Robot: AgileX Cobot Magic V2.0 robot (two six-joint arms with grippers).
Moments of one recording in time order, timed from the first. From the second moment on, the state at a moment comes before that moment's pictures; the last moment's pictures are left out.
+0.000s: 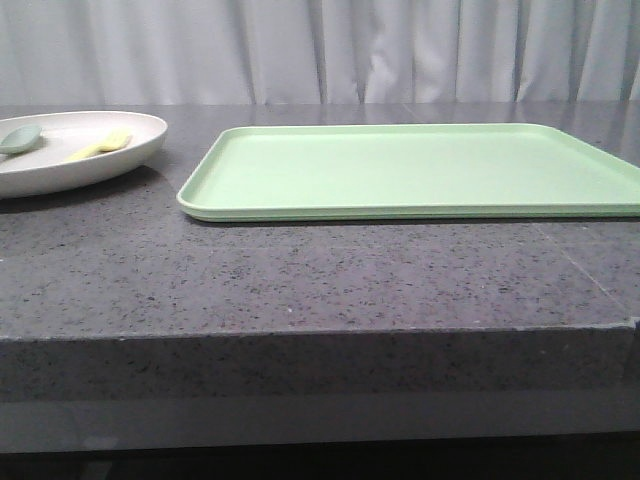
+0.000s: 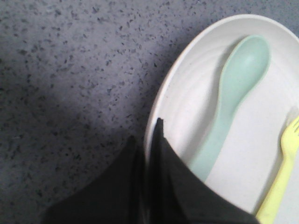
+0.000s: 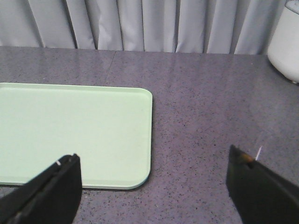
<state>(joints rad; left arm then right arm) 0.27 1.59 -1.02 -0.78 0.51 0.14 0.02 0.41 -0.60 -0.01 0.48 0.04</state>
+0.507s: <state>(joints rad) 0.27 1.58 -1.02 -0.78 0.53 0.18 0.02 0.41 -0.60 -0.01 0.48 0.04</state>
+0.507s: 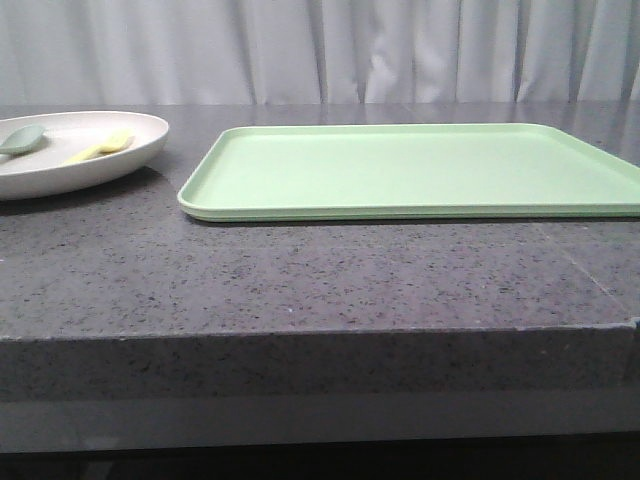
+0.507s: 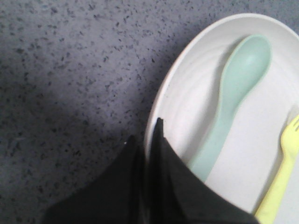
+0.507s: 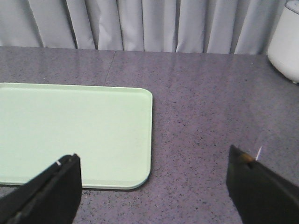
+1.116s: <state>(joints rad) -0.02 1.47 -1.12 -0.77 0.56 0.18 0.02 0.41 -0.60 -0.01 0.48 0.04</state>
